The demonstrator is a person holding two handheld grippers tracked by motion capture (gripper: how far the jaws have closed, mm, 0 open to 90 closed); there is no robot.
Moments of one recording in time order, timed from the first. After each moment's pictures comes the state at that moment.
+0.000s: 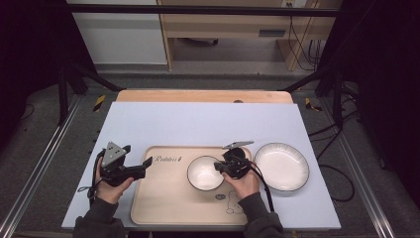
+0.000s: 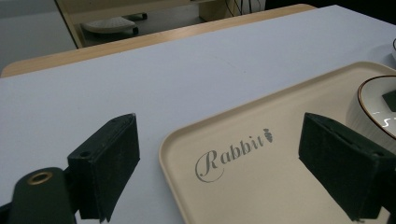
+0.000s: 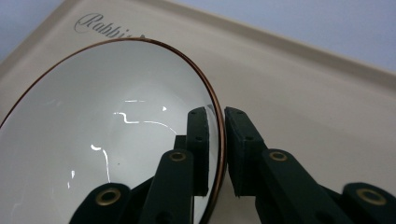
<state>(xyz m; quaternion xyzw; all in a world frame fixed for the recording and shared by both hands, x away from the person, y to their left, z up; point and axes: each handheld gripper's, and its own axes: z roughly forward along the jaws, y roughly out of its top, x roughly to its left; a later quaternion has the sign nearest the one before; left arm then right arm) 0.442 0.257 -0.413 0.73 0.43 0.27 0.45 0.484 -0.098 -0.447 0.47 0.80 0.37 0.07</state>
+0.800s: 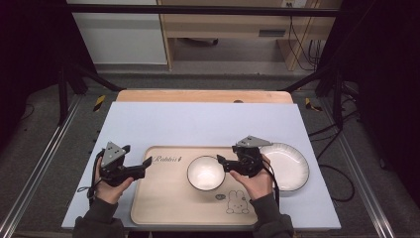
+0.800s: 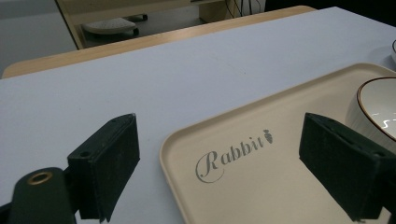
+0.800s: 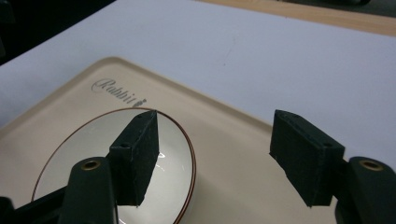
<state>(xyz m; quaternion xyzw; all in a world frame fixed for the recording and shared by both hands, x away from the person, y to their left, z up) 0.442 0.257 -0.413 0.73 0.43 0.27 0.46 0.465 -0.125 -0.406 0.43 0.76 0.45 0.17</state>
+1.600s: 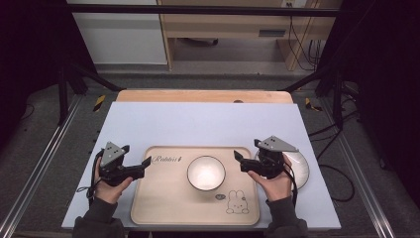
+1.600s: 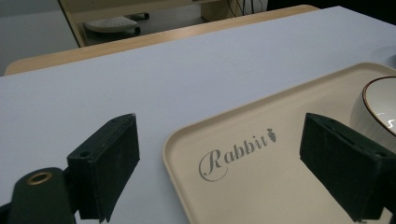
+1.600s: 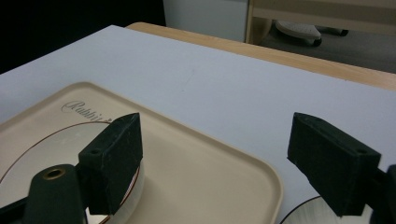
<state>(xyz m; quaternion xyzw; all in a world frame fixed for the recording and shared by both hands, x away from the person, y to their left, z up) 0.443 0.260 -0.414 0.73 0.43 0.27 0.46 0.452 -0.171 -0.394 0.42 0.73 0.48 0.24</state>
